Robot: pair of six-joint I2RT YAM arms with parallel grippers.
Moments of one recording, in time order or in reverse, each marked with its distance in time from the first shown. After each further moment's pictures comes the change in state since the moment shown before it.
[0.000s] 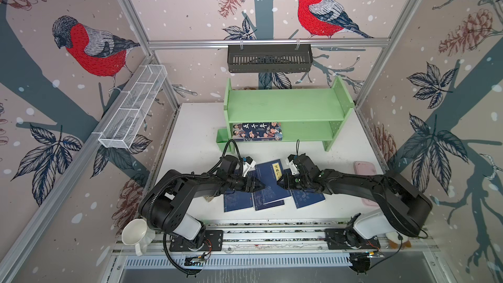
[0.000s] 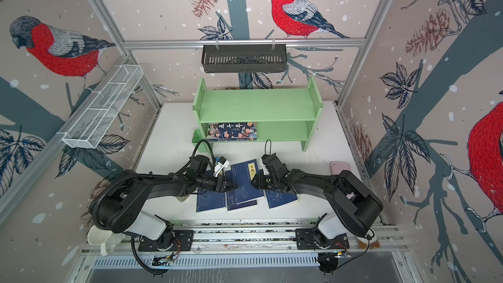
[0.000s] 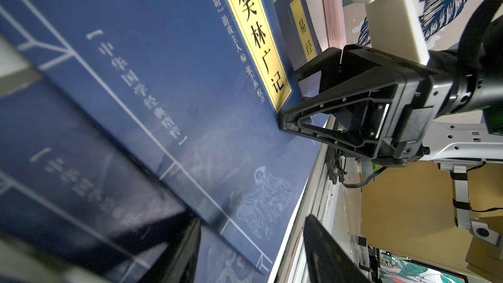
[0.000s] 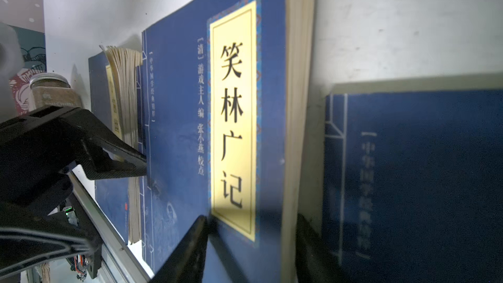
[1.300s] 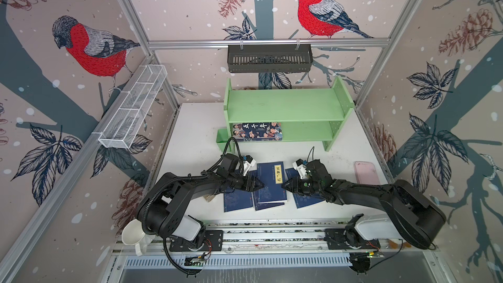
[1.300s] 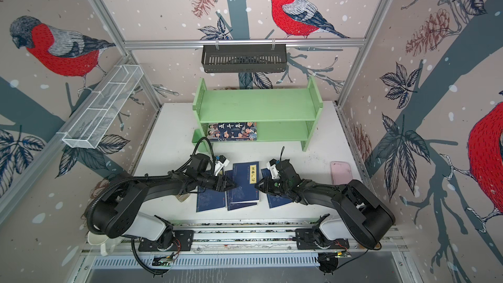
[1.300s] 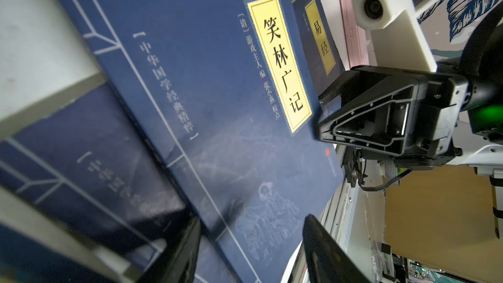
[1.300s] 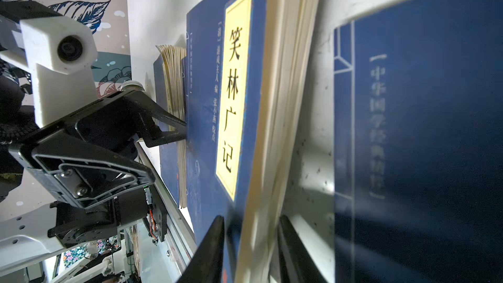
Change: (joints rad) left arm -0.004 -0.047 0.039 -0.131 -0.083 0.068; right arm -0.095 -0.114 -0.216 0.259 -0.222 0.148
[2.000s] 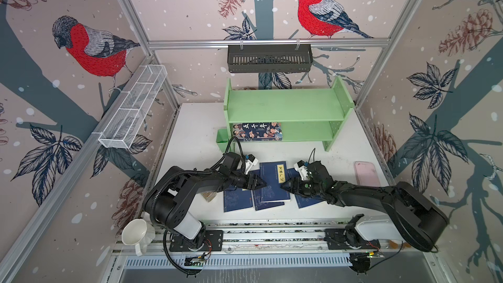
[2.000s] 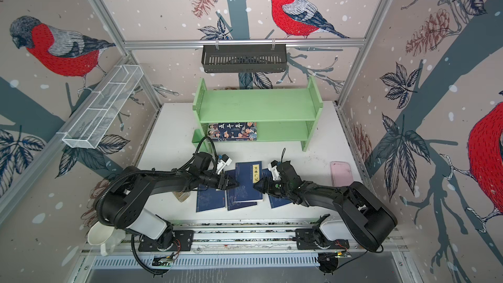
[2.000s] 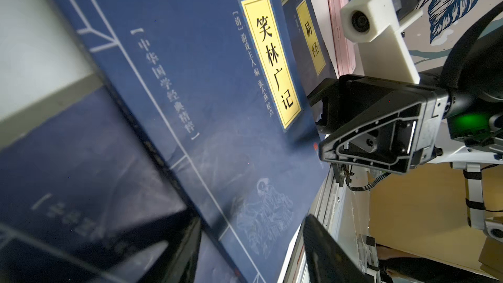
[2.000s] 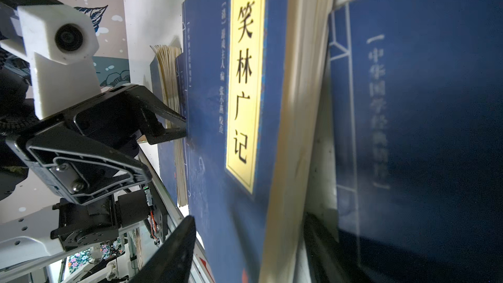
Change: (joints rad) left arm -0.003 0.092 0.040 0.054 0.061 -0.011; right arm 0.005 -0.019 -0.030 0.013 0.010 0.037
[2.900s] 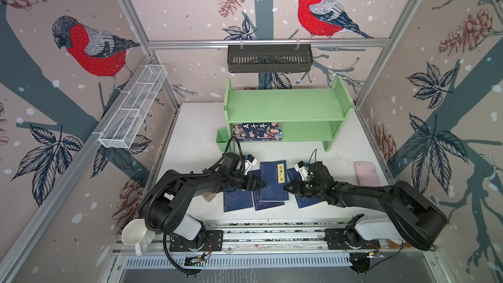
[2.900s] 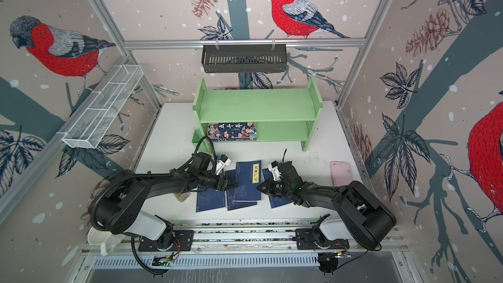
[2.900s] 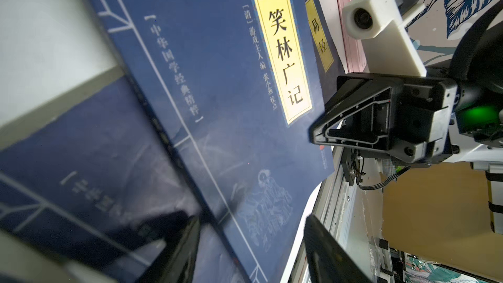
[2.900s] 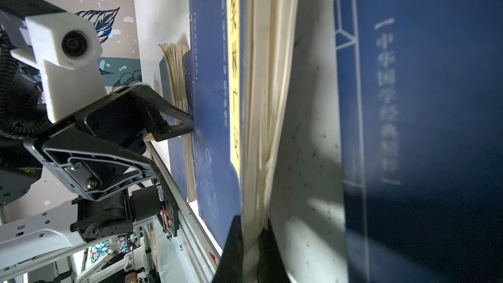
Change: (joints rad) left arm -0.002 -0.071 -0.019 -0.060 -0.050 0.032; right arm -0.026 -0.003 -0.018 0.035 -0.047 0.011
